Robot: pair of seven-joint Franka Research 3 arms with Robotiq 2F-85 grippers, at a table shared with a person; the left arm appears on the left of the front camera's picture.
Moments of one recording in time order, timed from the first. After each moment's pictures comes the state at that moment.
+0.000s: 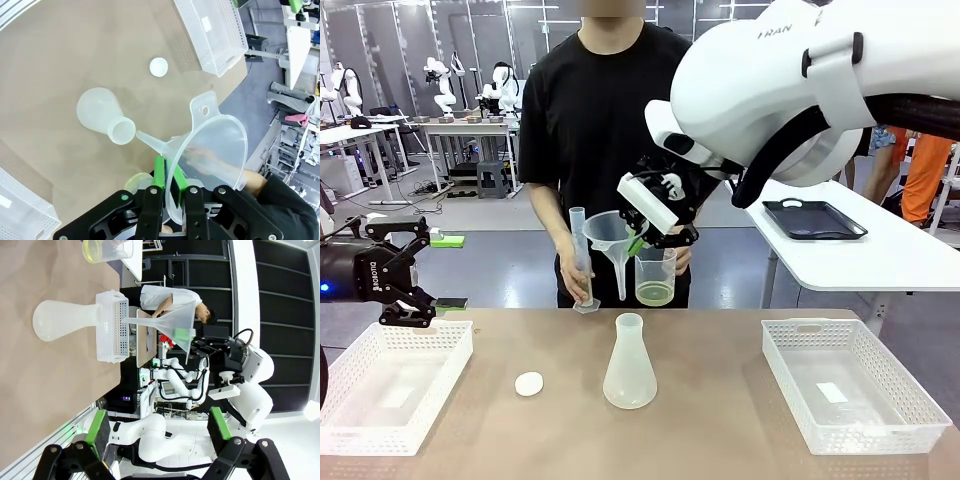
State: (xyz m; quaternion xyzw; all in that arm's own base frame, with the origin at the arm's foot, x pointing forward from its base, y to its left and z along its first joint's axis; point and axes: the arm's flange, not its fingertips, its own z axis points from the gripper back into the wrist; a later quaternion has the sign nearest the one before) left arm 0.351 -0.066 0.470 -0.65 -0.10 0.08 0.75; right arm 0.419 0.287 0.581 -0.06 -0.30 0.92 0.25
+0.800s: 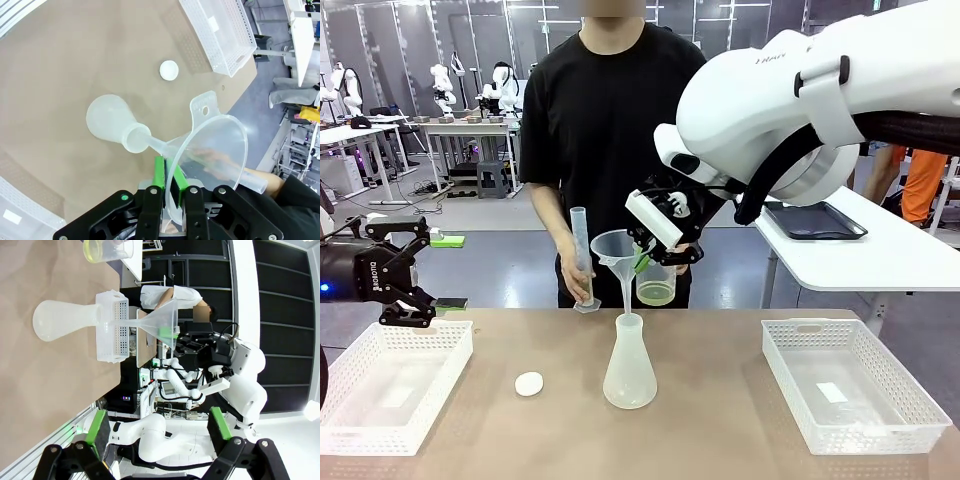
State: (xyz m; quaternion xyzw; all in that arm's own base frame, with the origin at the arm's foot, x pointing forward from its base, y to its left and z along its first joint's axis) left arm 0.351 -0.066 0.470 -0.65 -0.10 0.08 0.75; right arm 0.429 0.279 0.551 -0.03 -0.30 0.91 0.28
